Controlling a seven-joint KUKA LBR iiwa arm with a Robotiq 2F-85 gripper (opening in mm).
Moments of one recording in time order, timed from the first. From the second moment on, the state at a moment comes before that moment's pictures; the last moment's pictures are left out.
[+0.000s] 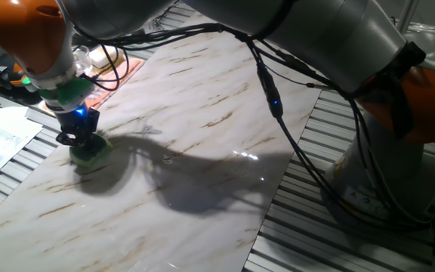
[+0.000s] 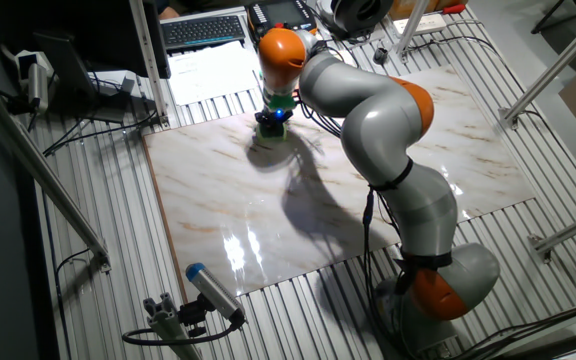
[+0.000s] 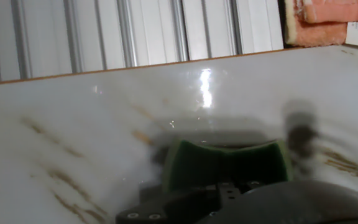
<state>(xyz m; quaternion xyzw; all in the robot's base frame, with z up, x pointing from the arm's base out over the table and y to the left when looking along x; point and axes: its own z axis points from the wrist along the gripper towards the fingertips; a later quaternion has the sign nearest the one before) 0.699 0.191 0.048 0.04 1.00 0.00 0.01</state>
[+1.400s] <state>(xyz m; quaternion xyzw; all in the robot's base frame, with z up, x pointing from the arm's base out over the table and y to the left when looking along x) 0.652 0.268 0.034 0.08 1.00 0.02 0.00</state>
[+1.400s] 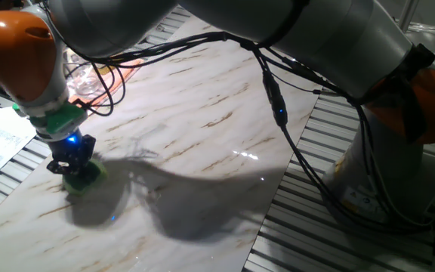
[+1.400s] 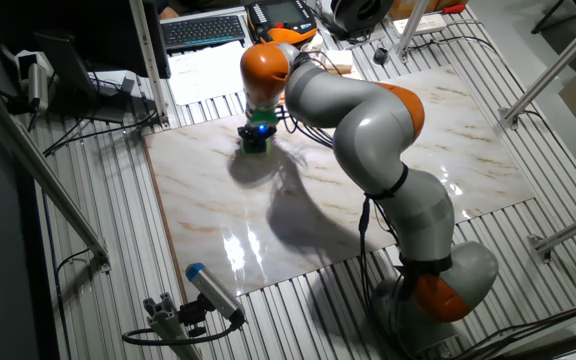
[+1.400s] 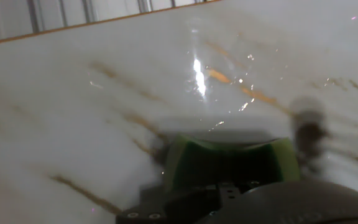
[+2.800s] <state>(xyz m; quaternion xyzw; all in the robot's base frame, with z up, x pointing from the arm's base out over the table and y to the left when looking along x) 0.607 0.296 0.036 0.07 1.00 0.03 0.00</state>
